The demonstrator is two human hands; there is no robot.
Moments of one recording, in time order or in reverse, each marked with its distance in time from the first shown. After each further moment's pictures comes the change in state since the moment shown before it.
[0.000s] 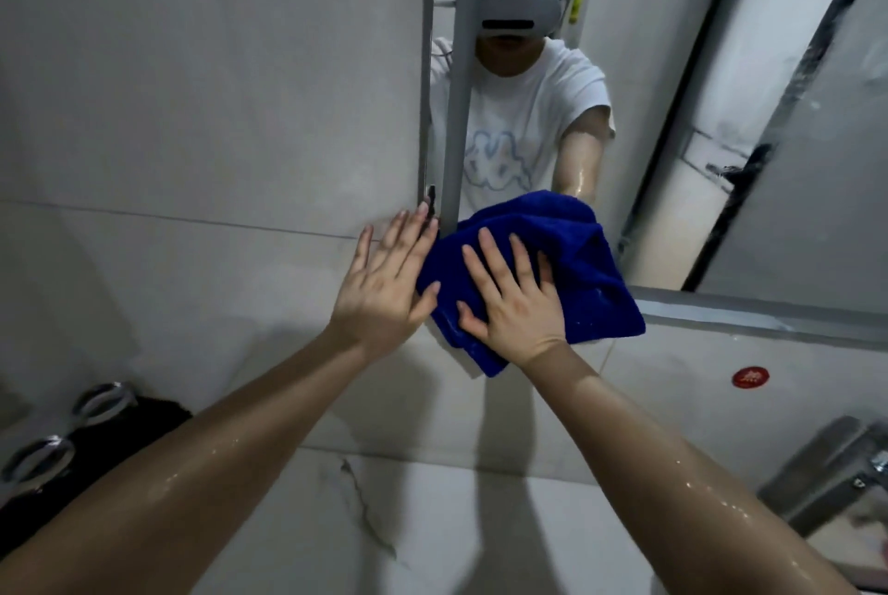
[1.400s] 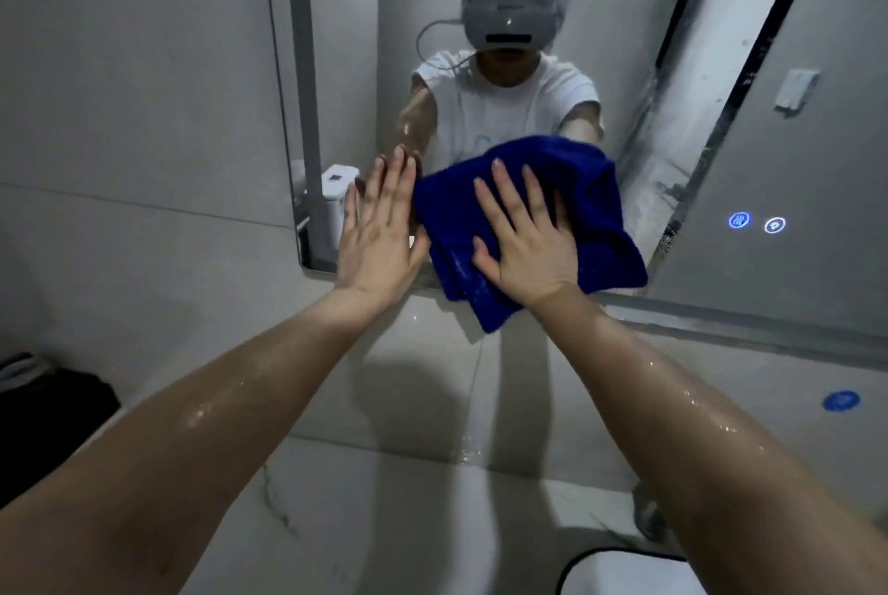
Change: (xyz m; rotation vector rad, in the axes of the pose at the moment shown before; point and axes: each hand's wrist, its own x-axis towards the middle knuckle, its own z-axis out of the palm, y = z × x) left_hand 0.077 0.152 -0.025 -0.134 0.030 -0.239; right_hand -0.016 0.175 -0.054 0.046 -0.009 0.020
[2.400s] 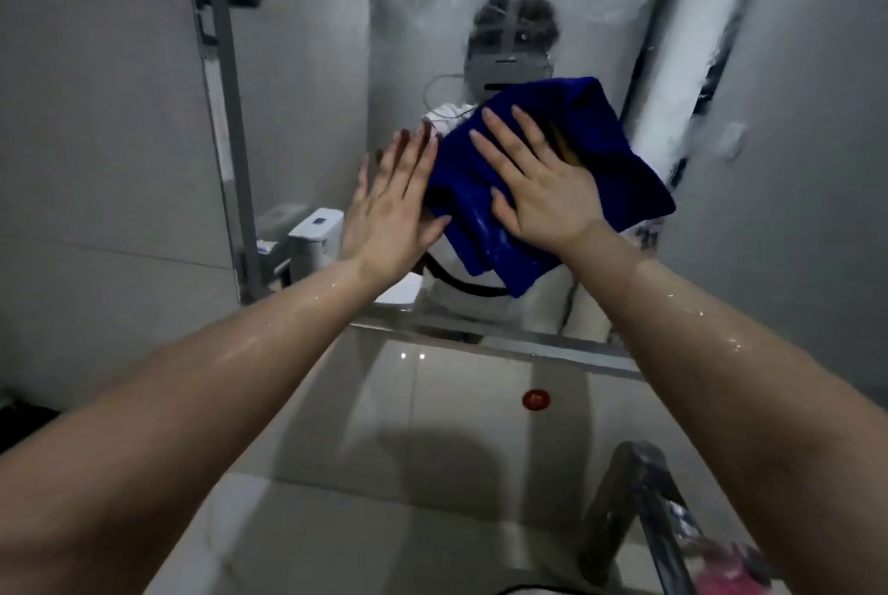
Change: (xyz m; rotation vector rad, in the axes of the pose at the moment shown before) left_hand 0.066 0.111 -0.046 0.149 0.041 0.114; right_hand 0.056 0.140 -0.082 0.032 -0.030 -0.173
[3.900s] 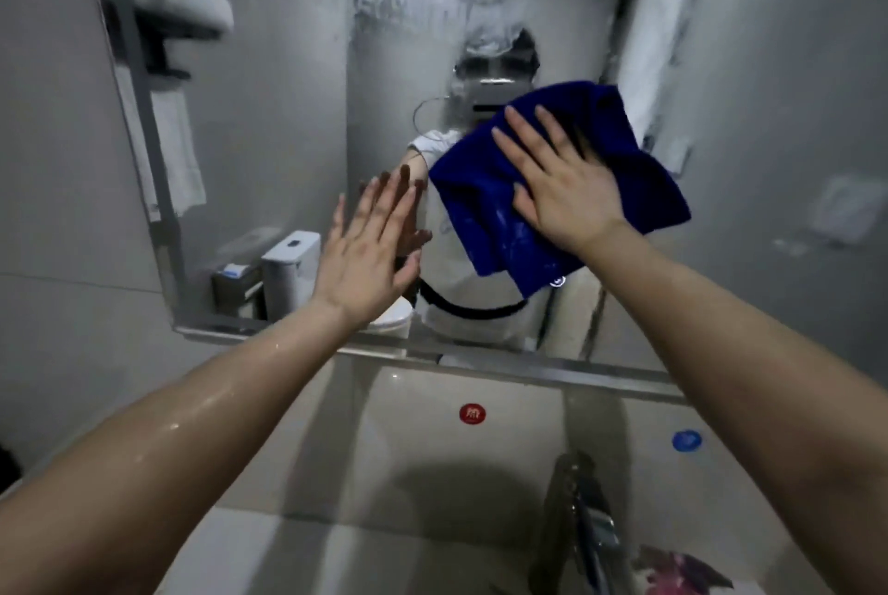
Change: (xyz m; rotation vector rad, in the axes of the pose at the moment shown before) left_hand -0.004 0.073 0.016 0.084 0.008 0.015; right_hand -0.051 0.103 -0.032 -0.123 -0.064 0.100
